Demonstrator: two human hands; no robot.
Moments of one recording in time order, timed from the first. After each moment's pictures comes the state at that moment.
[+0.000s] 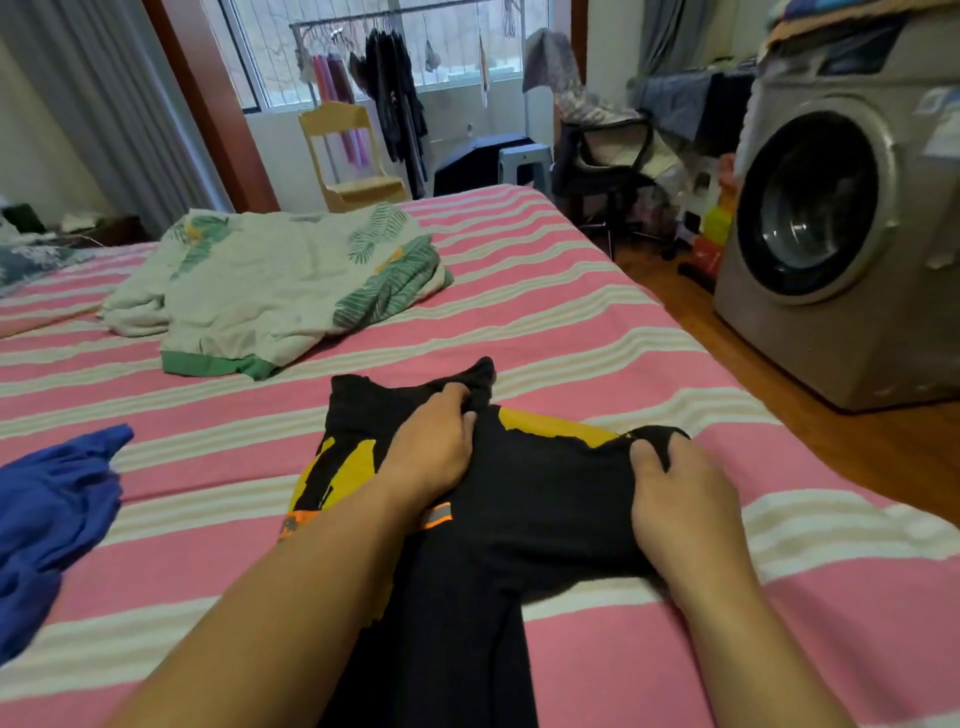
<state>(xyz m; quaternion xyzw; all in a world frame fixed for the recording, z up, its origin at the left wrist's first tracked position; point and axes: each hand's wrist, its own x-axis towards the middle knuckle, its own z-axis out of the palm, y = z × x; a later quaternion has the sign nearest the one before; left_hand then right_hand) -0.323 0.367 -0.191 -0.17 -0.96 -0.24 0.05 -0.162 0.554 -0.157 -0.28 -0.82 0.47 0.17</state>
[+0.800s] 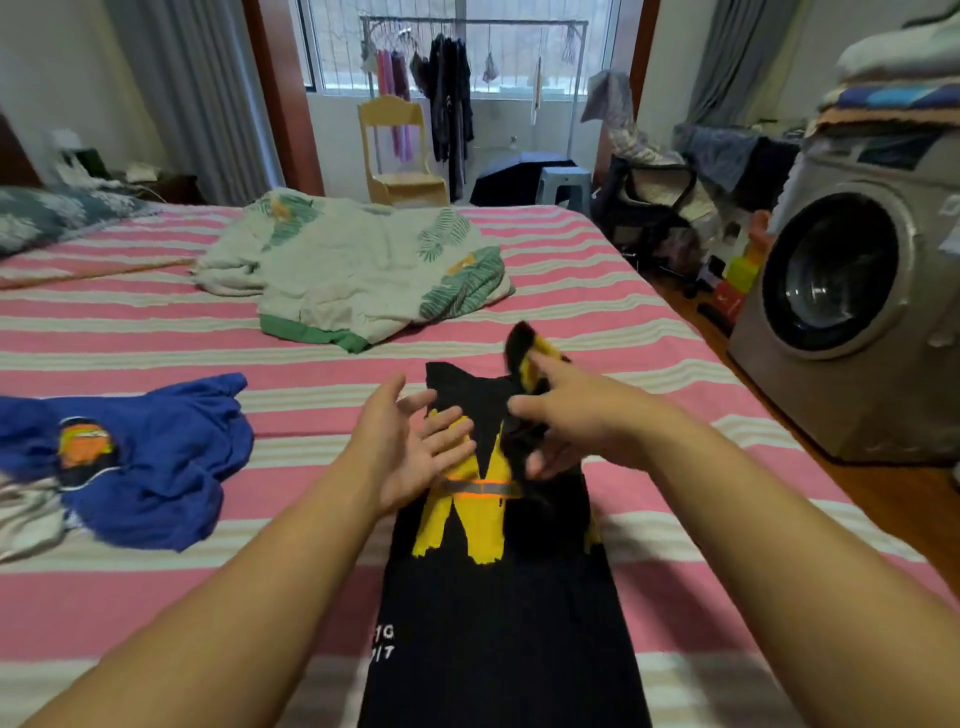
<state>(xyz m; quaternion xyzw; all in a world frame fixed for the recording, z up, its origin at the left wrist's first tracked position) -0.241 0.234 -0.118 0.12 -0.46 -0.86 -0.18 -0.182 0.422 -0.034 -0.03 -0.85 0.51 -0.16</state>
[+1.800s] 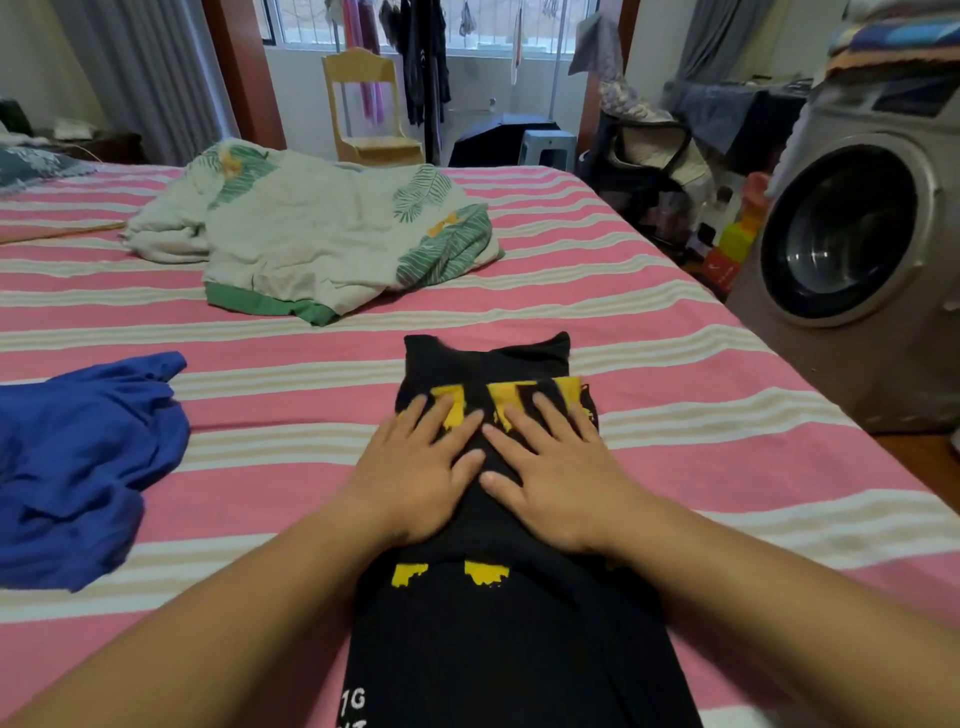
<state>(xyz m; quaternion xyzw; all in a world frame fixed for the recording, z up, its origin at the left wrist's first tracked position) -0.265 0.241 -0.185 -0.23 -0.97 -0.08 0.01 -0.224 0.421 -0.177 0.12 -0.99 0.01 -0.03</state>
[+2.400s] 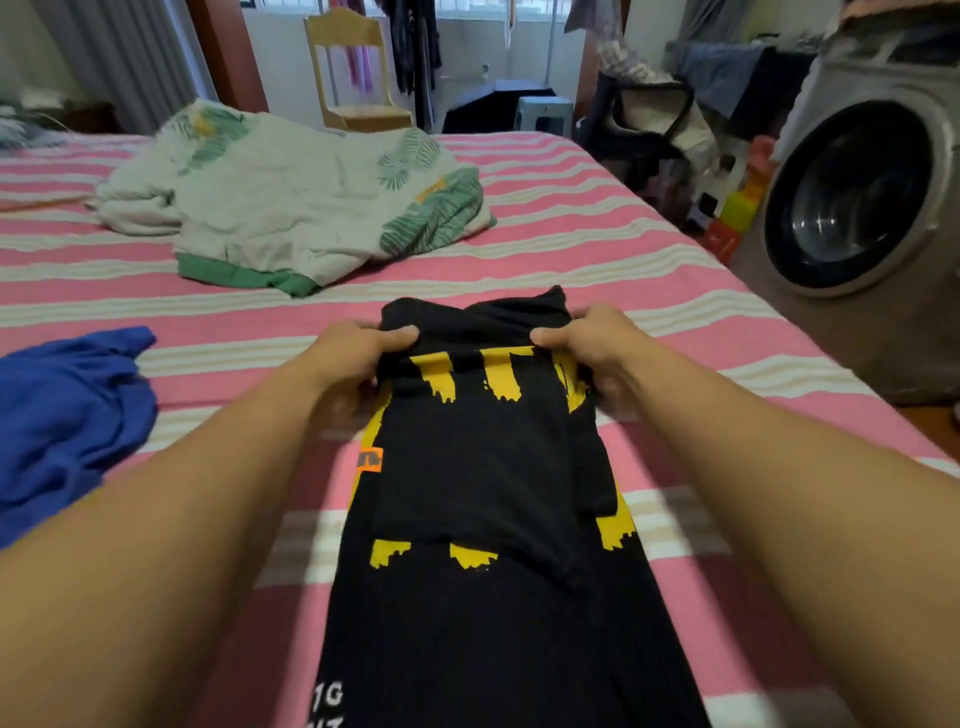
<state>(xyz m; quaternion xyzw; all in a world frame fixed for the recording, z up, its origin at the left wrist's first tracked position) -0.345 0.221 -0.171 0.05 -0.67 -0.72 -0.18 -0.317 0.476 -0.156 -0.16 -0.73 0.66 -0.04</state>
